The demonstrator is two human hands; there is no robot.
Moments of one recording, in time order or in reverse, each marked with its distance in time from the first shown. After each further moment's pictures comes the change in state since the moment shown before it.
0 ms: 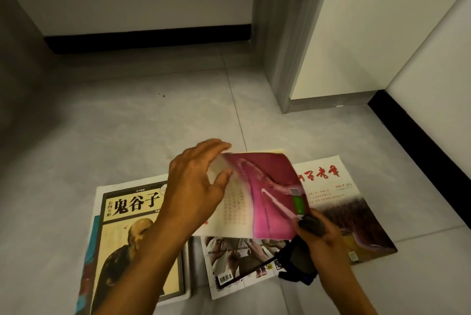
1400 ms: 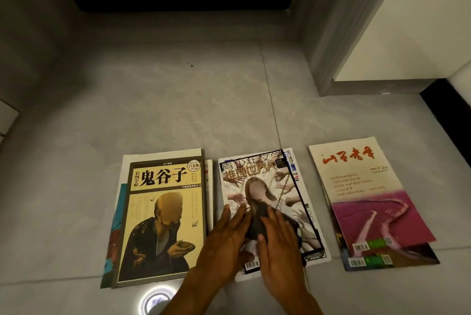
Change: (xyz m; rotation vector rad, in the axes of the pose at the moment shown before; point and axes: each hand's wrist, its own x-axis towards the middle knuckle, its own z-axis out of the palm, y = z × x) left_hand -0.114 -0.123 0.111 0.296 -0.685 -0.132; right_hand -0.003 0.130 0.097 -0.952 -0.141 -0.384
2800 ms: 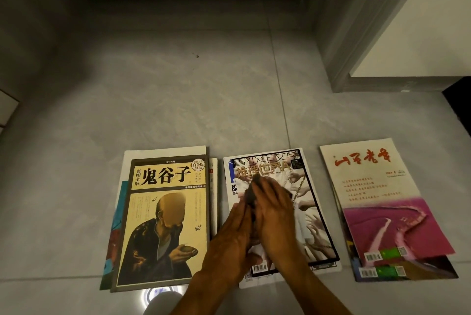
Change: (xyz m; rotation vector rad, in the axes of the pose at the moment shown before) left_hand 0.016 -0.004 0.016 -0.410 0.024 -0.017; right_hand 0.078 -0.014 0.012 -0.144 0.050 -0.209
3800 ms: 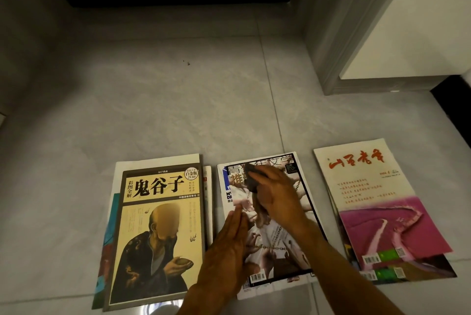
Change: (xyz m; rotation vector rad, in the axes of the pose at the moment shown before) left_hand -0.001 0.000 -0.006 0.028 0.010 0.049; right_hand 0.062 0.026 -0.027 0.196 -0.073 -0.093
